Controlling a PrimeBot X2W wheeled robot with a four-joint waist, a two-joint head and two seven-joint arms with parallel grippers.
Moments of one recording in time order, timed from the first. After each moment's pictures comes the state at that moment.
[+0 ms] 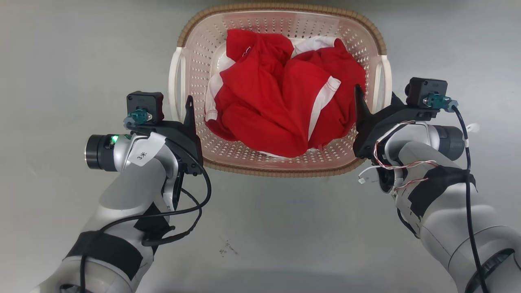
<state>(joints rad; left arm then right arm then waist) -1.08 0.03 -0.80 1.22 -0.86 0.10 -0.25 -1.18 -0.07 1.09 1.24 1.21 -0.07 -0.25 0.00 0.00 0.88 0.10</state>
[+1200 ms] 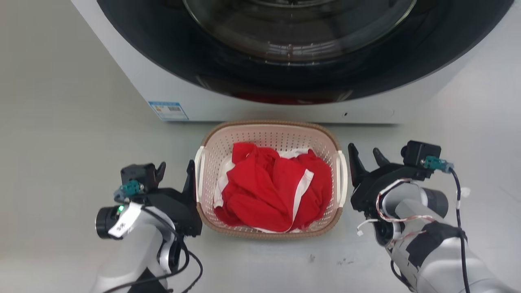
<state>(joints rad) -0.76 0.09 -0.64 1.00 -0.84 0.07 -0.25 -0.94 -0.08 0.93 1.14 1.18 -0.01 -0.25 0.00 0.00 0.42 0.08</state>
